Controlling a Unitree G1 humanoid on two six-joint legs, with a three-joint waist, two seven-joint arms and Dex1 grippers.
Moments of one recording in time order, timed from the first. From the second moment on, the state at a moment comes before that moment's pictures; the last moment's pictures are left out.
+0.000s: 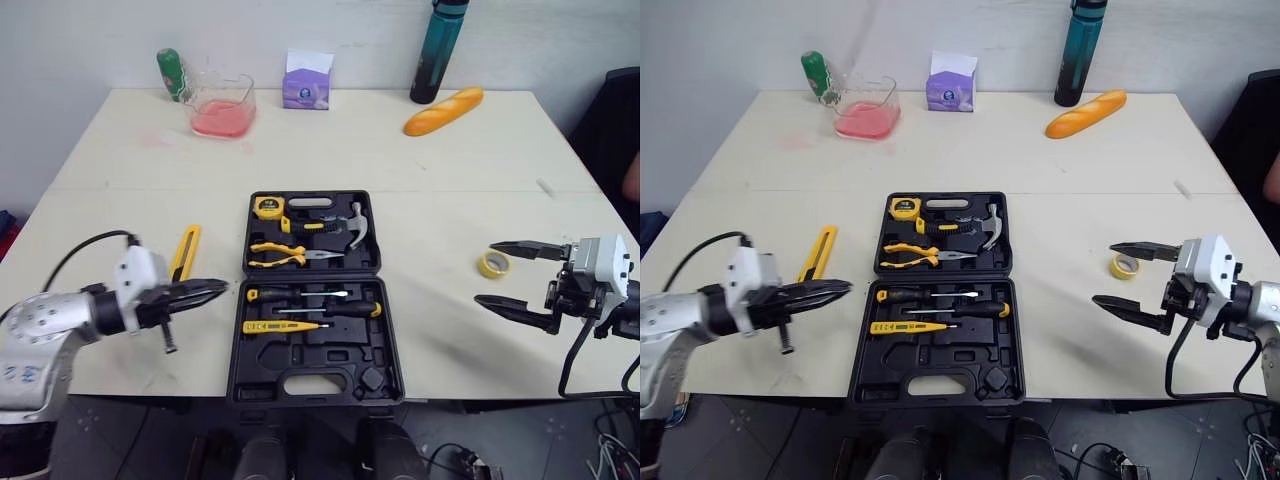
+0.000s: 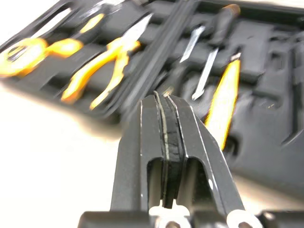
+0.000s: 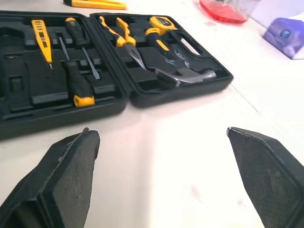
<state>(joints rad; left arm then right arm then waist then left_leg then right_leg) -0.02 0.85 0.38 -0.14 -0.46 0.24 -1.04 -0.11 -0.92 -0.37 0.06 0.53 0.00 1.29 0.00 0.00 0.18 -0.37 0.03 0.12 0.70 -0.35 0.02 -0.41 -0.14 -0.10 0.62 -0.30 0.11</state>
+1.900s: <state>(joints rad) 0.07 0.84 0.68 -0.35 -0.61 0.94 -0.46 -0.21 -0.80 -0.36 0.07 0.56 0.05 1.07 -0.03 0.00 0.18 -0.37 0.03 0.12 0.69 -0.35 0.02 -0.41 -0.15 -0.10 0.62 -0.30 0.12</state>
